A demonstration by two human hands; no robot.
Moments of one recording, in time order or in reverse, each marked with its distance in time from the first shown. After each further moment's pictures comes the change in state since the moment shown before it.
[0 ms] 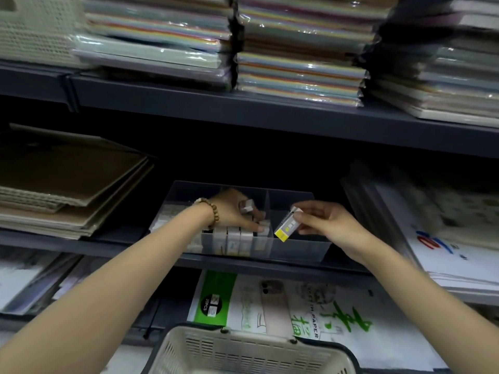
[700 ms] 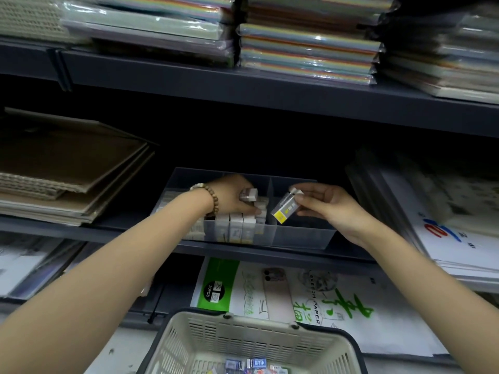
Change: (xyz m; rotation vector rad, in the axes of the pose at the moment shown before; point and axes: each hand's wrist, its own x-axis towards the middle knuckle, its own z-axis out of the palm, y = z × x) left_hand -0.003 0.005 -0.005 0.168 -0.013 0.027; right_hand 0.005 -0.004 0.004 0.050 -0.060 -0.059
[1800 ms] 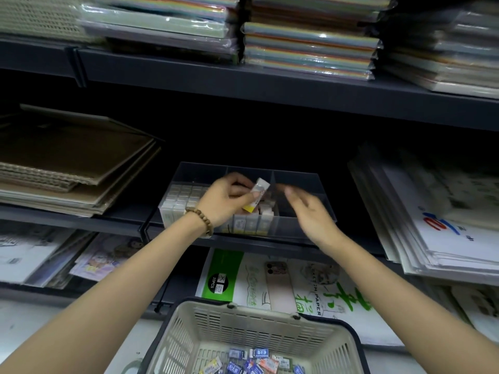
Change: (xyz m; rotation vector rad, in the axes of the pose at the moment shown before) left_hand -0.042 0.005 0.027 -0.782 0.340 0.001; right_hand -0.006 0.018 0.049 -0.268 0.124 -0.163
